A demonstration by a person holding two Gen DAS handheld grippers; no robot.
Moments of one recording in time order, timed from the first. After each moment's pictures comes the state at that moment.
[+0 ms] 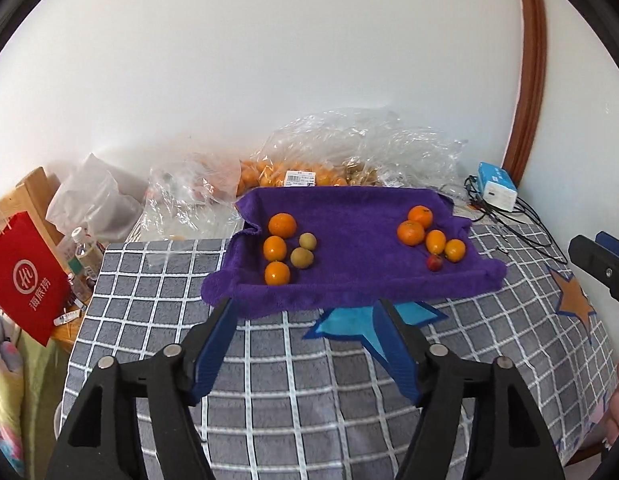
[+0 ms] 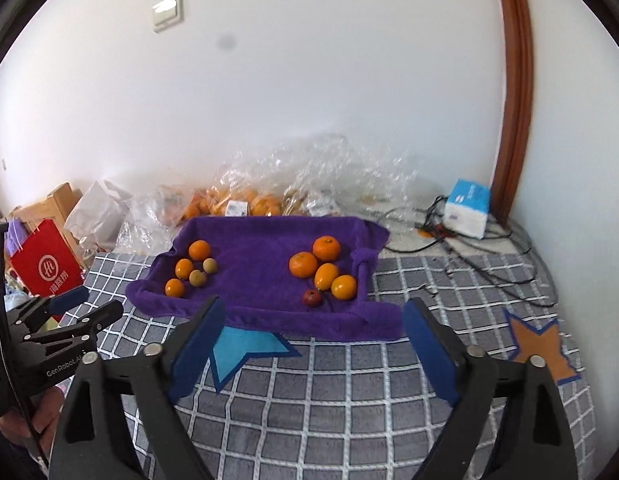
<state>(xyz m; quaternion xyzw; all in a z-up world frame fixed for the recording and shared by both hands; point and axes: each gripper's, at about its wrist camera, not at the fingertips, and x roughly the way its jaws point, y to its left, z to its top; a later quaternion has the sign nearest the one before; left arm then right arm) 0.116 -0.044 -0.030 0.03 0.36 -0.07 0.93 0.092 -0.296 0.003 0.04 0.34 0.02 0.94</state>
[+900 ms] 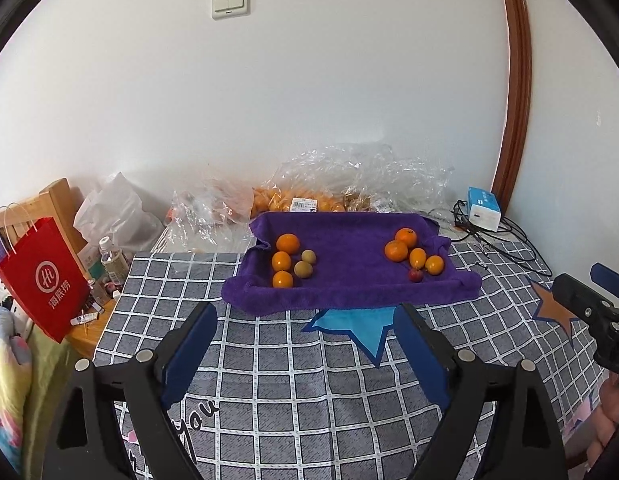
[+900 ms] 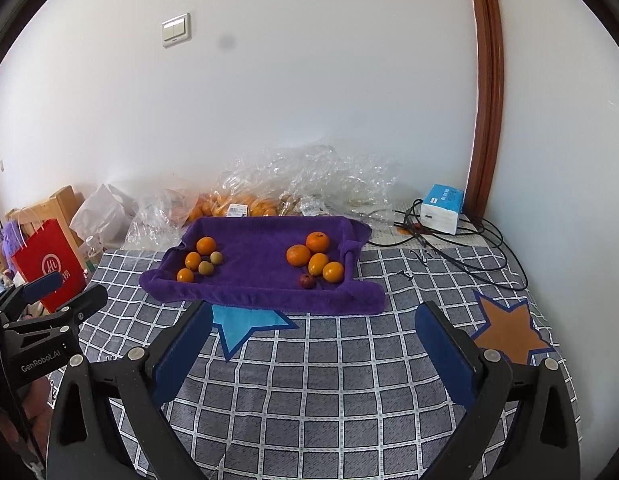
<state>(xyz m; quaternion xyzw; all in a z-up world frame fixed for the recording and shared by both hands) 0.055 -0.044 0.003 0.02 0.31 -0.05 0.95 0.032 -0.291 0.020 0.04 0.33 0.00 0.94</state>
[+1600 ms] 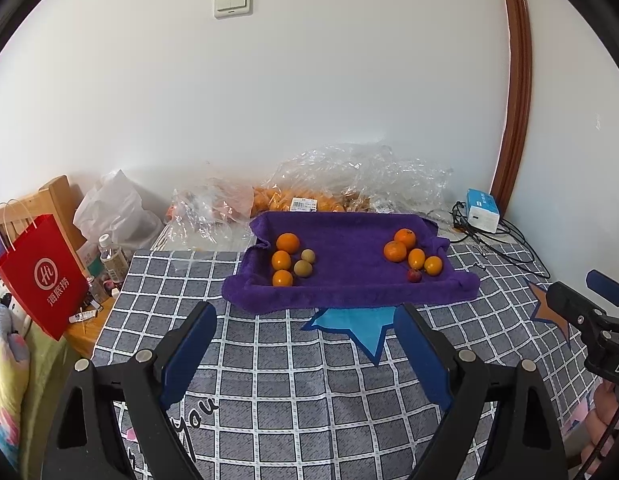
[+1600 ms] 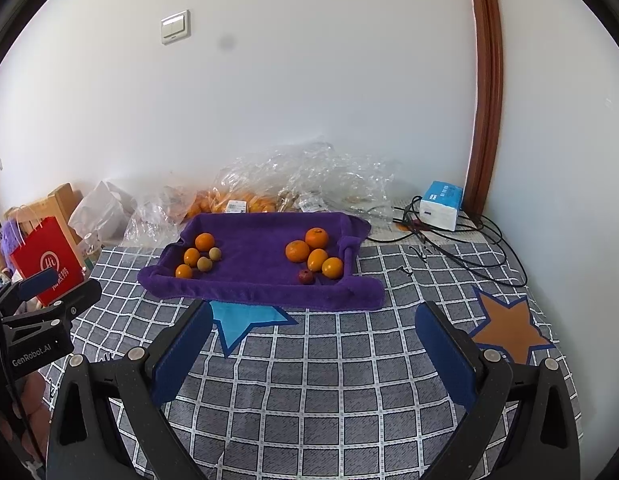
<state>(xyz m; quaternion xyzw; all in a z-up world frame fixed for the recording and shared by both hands) 0.053 -0.043 0.004 0.02 0.31 -0.05 0.95 0.031 -0.290 0.015 0.04 0.33 0.00 0.94</state>
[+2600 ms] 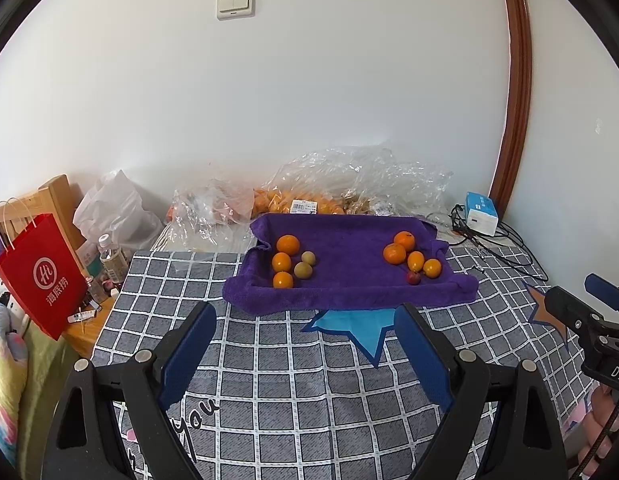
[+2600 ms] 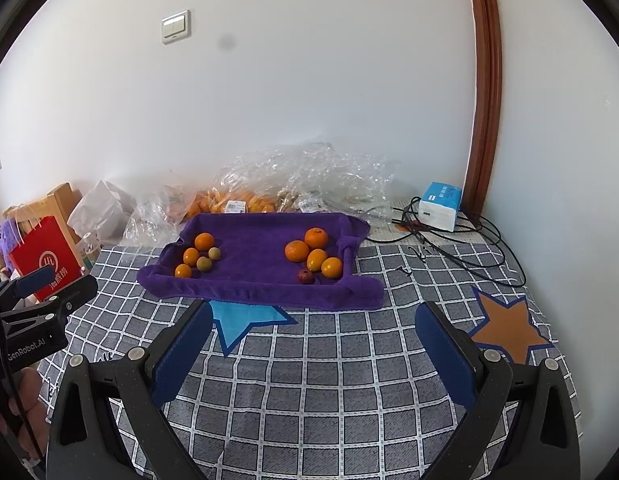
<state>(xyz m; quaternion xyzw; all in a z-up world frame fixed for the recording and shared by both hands) 0.052 -0.041 0.007 0.01 0.30 -0.05 0.95 0.030 -0.289 0.016 0.04 0.33 0.00 0.94</state>
